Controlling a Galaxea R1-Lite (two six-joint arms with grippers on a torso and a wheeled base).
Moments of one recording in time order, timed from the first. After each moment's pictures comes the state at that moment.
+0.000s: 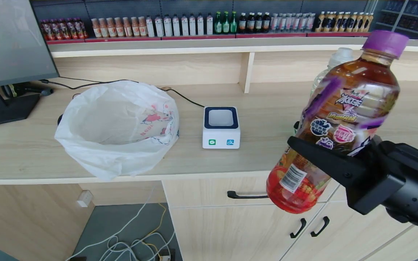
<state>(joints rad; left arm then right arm) 0.00 0.00 0.00 0.00 0.00 0.01 0.64 1.41 -0.42 -1.29 0.33 0.17</state>
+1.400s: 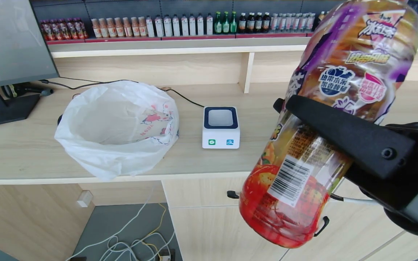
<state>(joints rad) 0.00 0.00 0.00 0.00 0.00 0.00 0.88 1.43 -0.53 -1.38 0.25 0.54</state>
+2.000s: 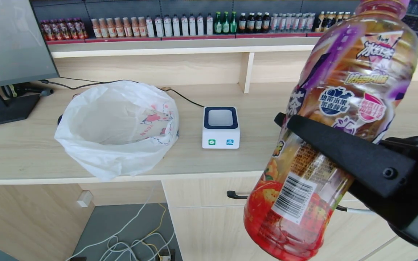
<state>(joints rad) 0.00 0.00 0.00 0.00 0.00 0.00 0.88 1.42 -0.49 -1.39 0.26 0.54</state>
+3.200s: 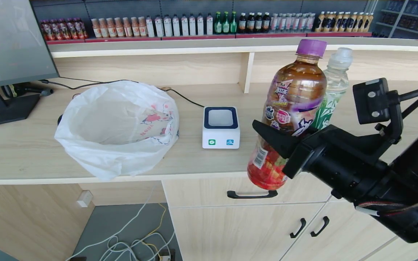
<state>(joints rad) 0.00 0.00 0.00 0.00 0.00 0.00 0.75 1.56 -0.60 -1.19 -0.10 0.07</state>
